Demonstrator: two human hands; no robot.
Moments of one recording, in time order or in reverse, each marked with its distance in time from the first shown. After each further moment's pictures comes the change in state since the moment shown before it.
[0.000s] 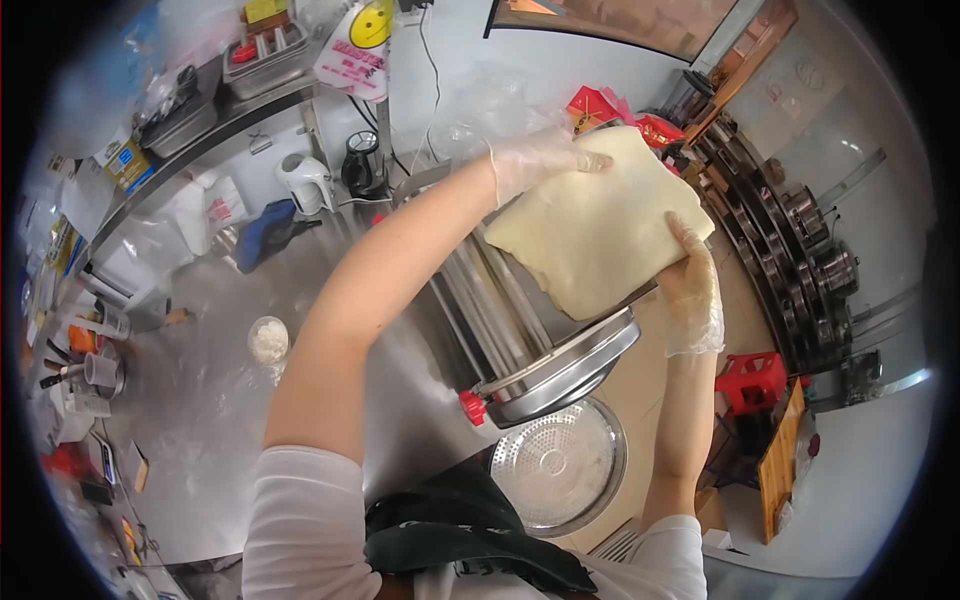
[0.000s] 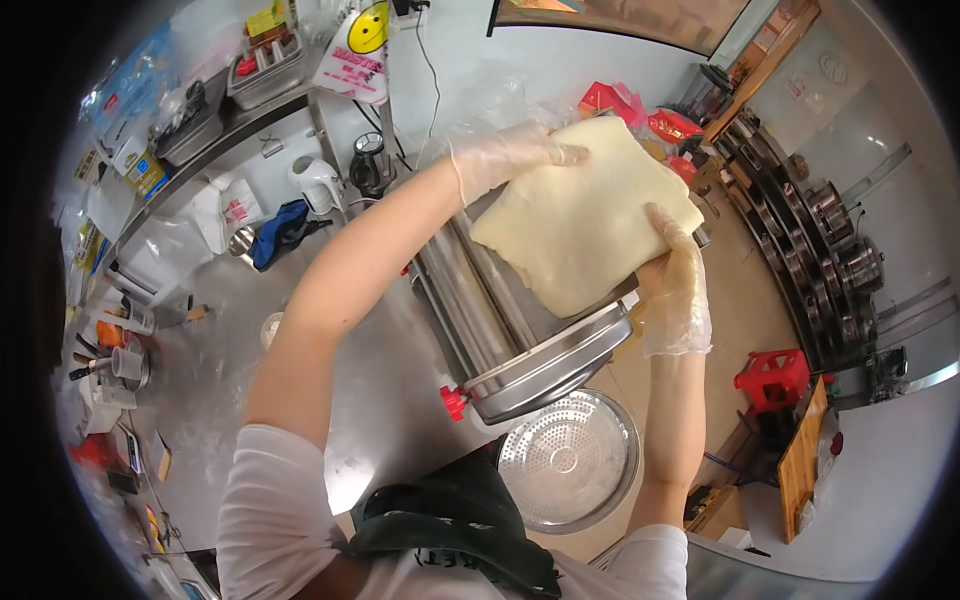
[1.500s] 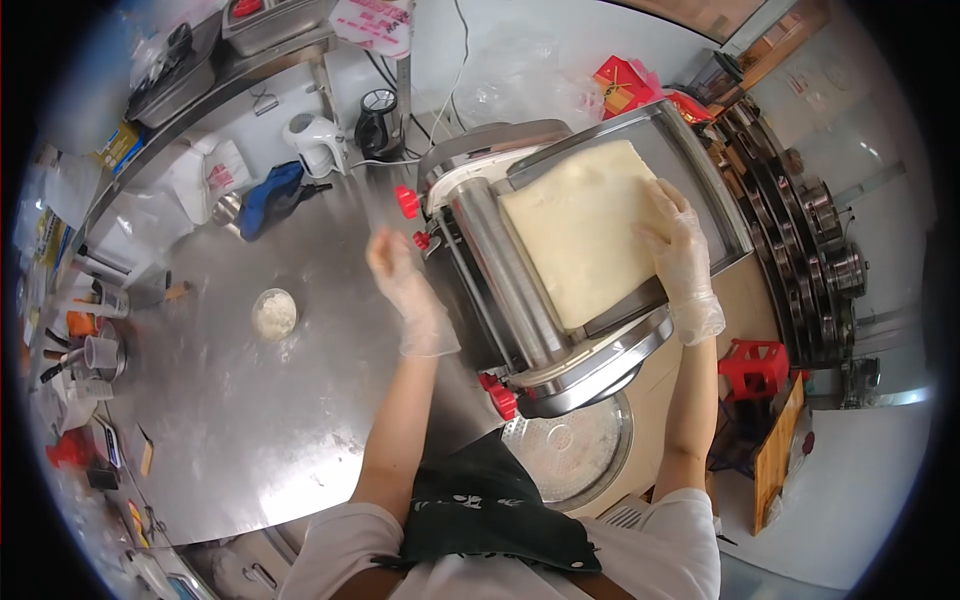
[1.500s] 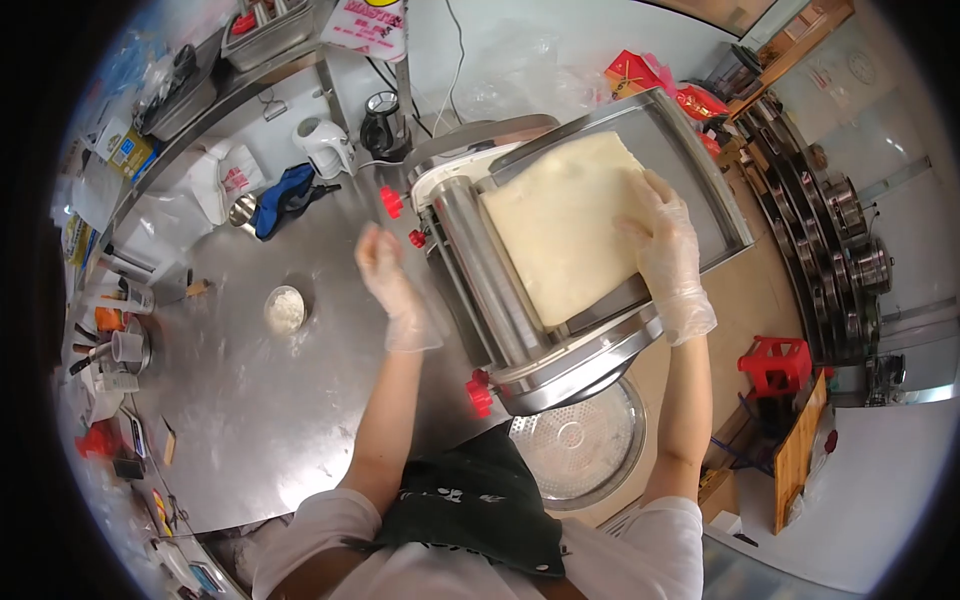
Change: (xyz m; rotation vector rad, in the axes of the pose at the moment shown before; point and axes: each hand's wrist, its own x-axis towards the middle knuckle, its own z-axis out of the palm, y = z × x) left_hand -0.212 -0.151 -0.010 -0.421 1.551 0.254; right_hand 0.015 0.049 -0.003 -1.626 -0.416 -0.656
